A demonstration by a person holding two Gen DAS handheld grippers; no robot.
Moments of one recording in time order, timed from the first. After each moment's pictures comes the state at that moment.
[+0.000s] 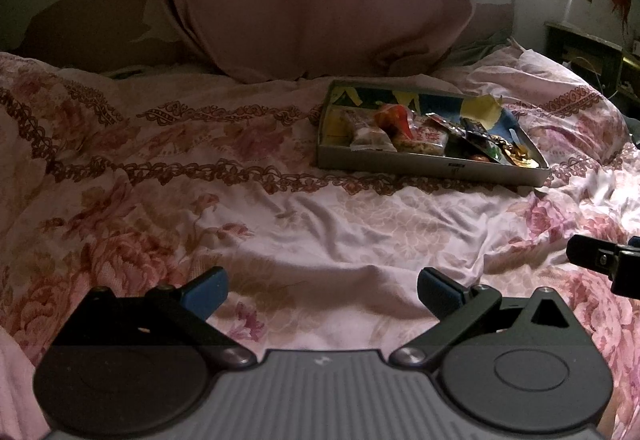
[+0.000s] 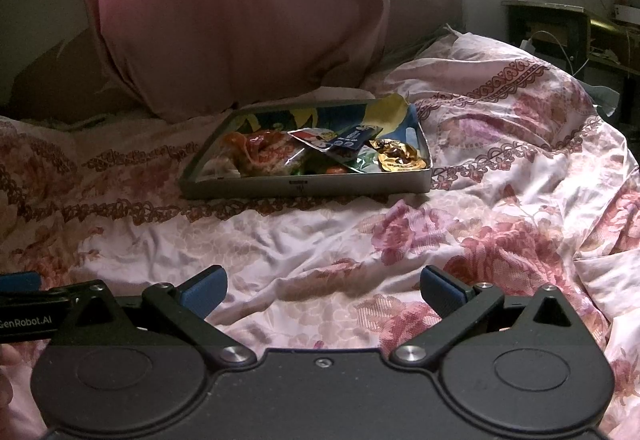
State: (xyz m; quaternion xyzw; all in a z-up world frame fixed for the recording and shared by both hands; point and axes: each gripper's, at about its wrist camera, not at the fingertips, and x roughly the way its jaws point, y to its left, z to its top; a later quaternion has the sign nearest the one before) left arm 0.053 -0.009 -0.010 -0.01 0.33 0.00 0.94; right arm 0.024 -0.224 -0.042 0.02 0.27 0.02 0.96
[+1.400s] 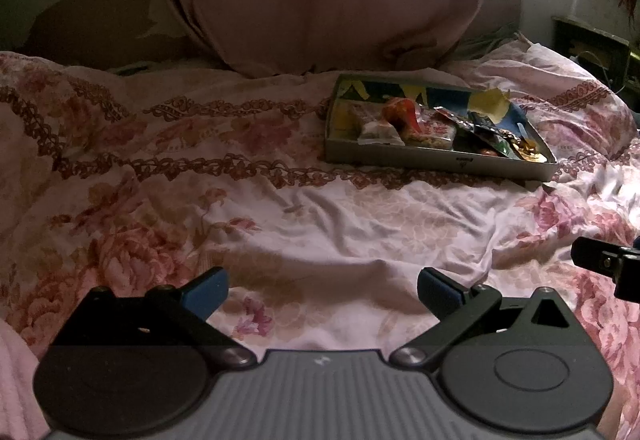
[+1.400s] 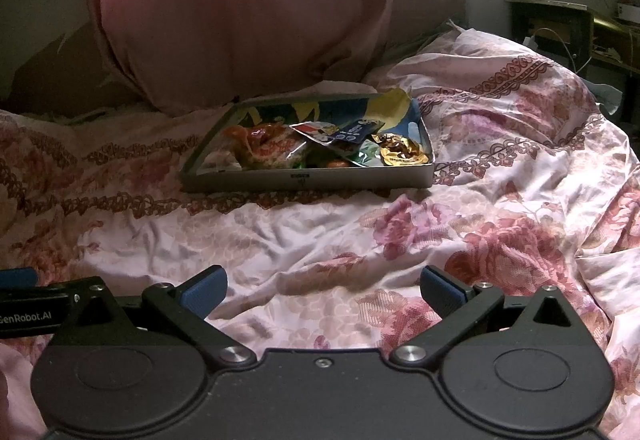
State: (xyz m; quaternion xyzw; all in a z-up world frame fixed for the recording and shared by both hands) left arm 0.053 -0.007 -0.012 0.00 0.34 0.02 0.94; right arm 0.025 -0.222 -0.045 0.02 0.27 0.02 0.96
